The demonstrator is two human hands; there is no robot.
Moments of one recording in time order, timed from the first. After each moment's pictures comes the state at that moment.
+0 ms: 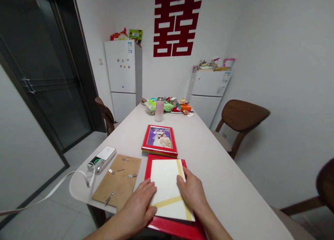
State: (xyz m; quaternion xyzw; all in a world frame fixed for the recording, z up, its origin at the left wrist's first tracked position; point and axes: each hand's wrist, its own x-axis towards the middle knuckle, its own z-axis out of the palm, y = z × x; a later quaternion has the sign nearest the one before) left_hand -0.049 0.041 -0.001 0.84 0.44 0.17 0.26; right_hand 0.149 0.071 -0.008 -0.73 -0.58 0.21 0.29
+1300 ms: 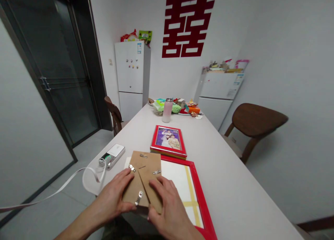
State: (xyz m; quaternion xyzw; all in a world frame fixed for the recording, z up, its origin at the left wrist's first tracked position) left_hand -0.135 0.040 0.016 0.80 0.53 0.20 0.17; right_hand 0.064 0.019 0.017 -0.53 -0.78 0.20 0.28
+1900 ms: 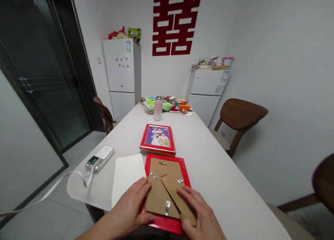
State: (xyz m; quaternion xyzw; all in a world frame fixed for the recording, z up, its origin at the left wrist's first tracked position) left_hand -0.062 0.041 0.008 0.85 0.46 0.14 0.24; right_hand 0.164 0.001 -0.005 -0.63 -0.68 0.20 0.32
